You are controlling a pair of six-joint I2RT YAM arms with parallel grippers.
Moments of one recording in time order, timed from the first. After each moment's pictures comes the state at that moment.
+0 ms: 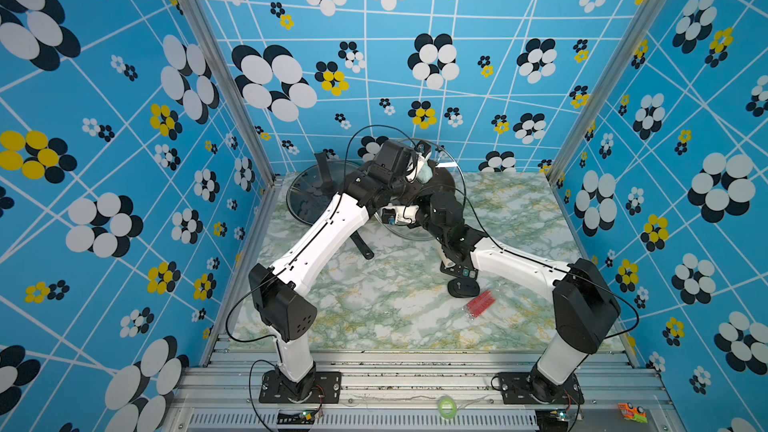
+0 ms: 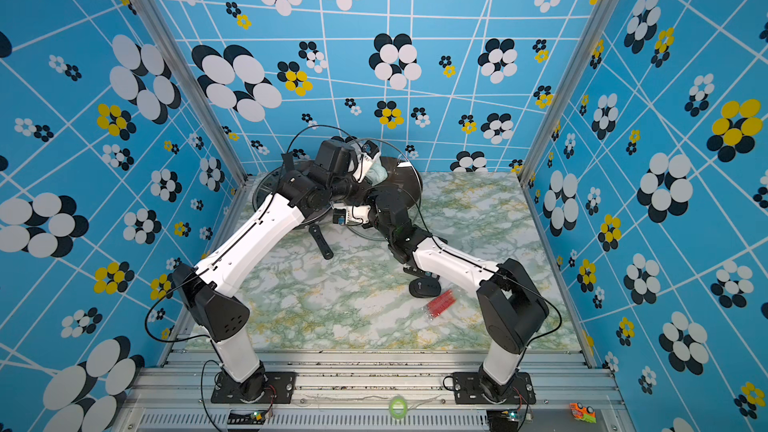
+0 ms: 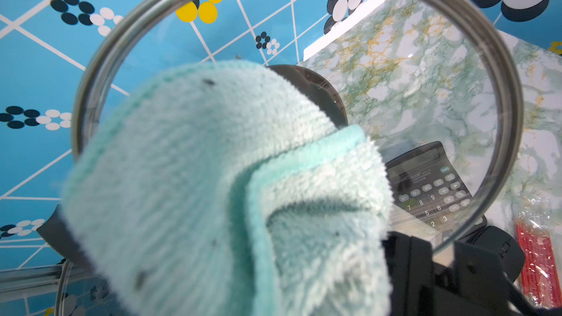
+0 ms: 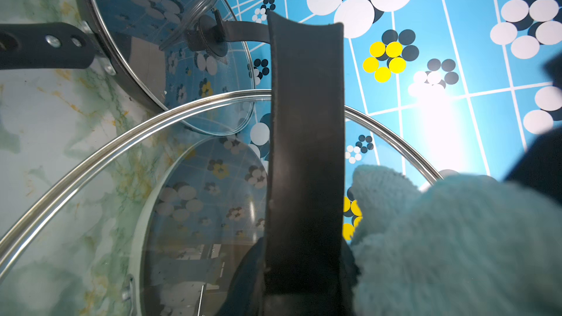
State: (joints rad) left arm -0.62 1.80 1.98 -0.79 -0.09 0.18; right arm 0.74 1.72 1.26 0.35 0.18 -1.26
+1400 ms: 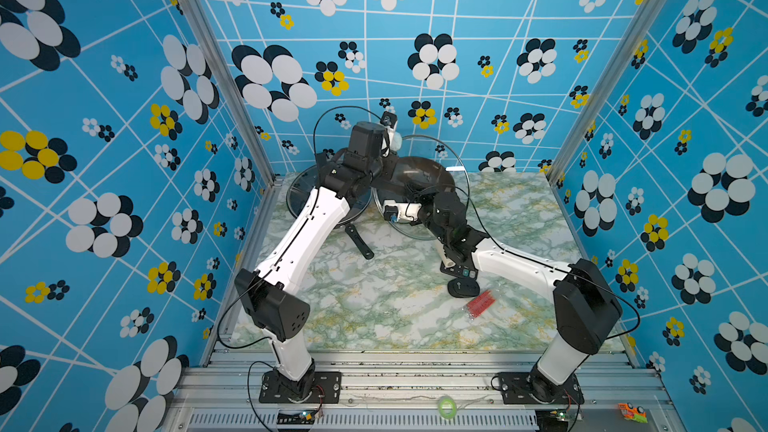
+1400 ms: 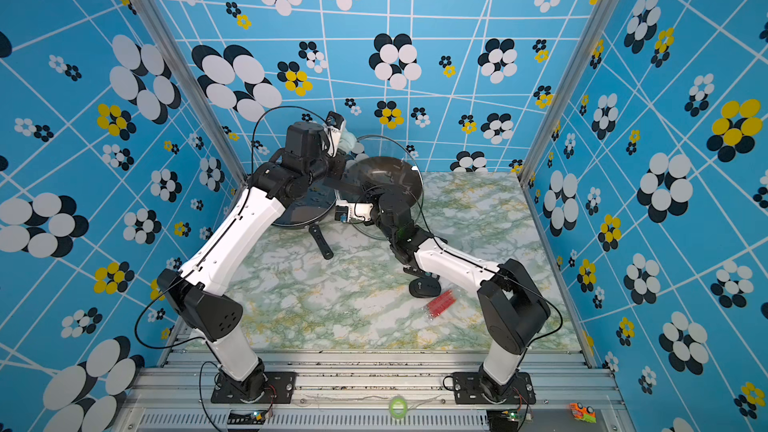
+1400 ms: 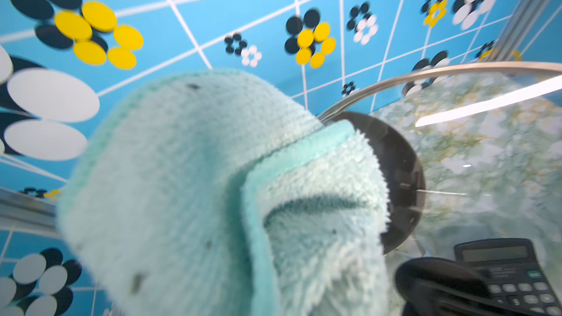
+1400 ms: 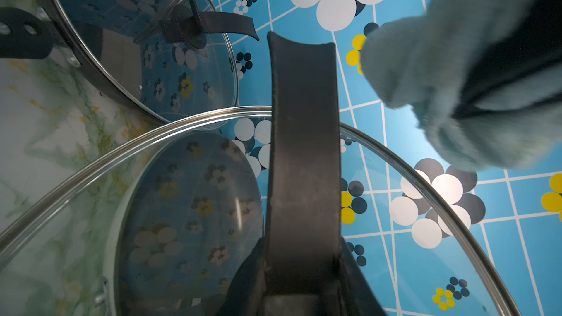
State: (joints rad) left arm -0.53 1.73 1.99 -0.60 -0.22 0.15; right arm 0.73 1.72 1.24 0.42 0.20 -1.28
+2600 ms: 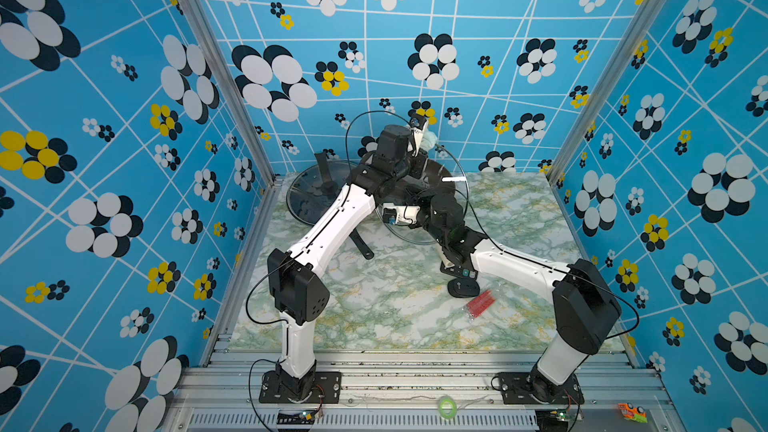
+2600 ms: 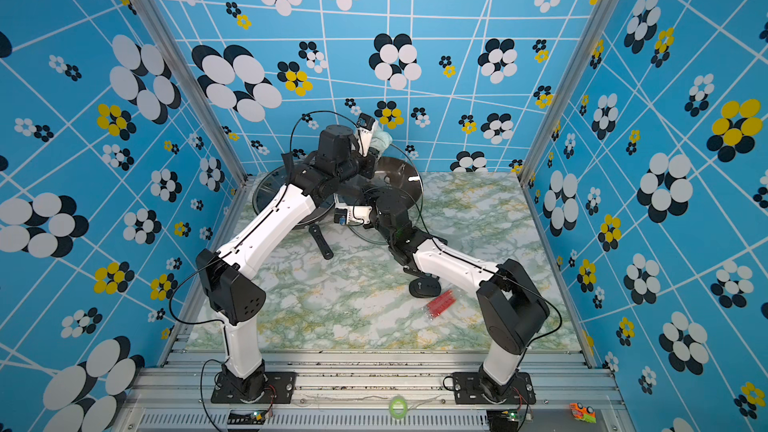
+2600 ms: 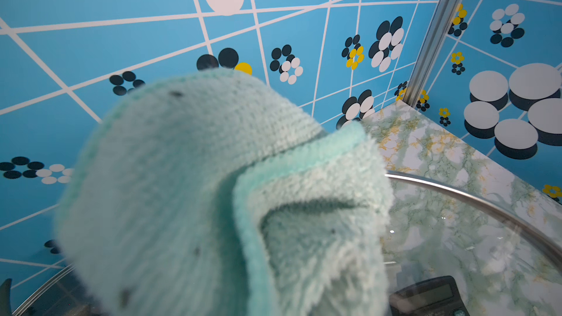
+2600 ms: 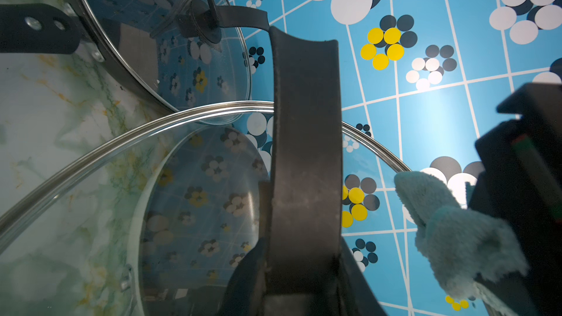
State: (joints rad) left arm -0.58 1.95 2.08 -0.44 -0.04 0.04; right arm 0.74 1.72 1.24 0.38 0.23 -1.26
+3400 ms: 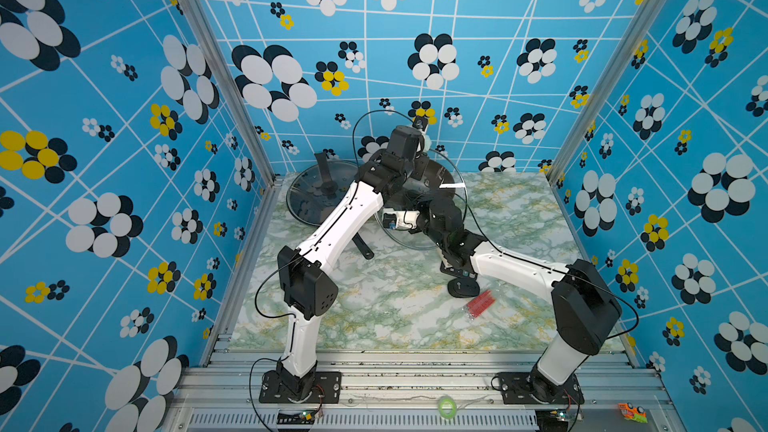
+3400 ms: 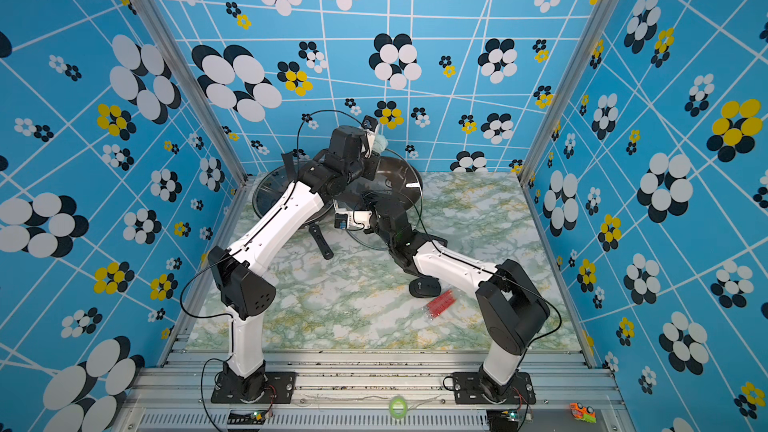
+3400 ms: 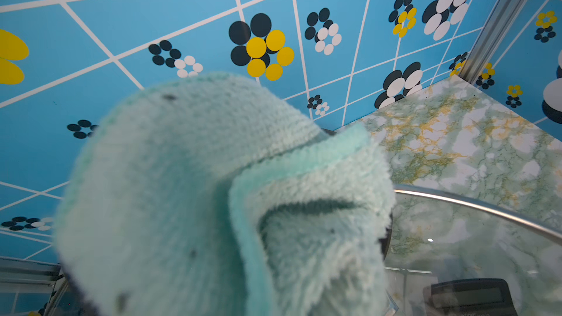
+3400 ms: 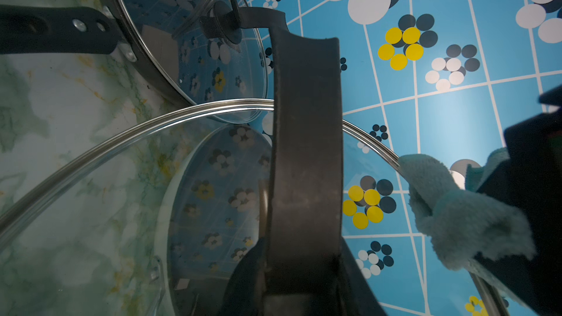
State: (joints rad) left arm -0.60 2.02 2.21 -0.60 -0.26 0.05; right arm 0.75 1.71 1.20 0.36 0.21 -1.24
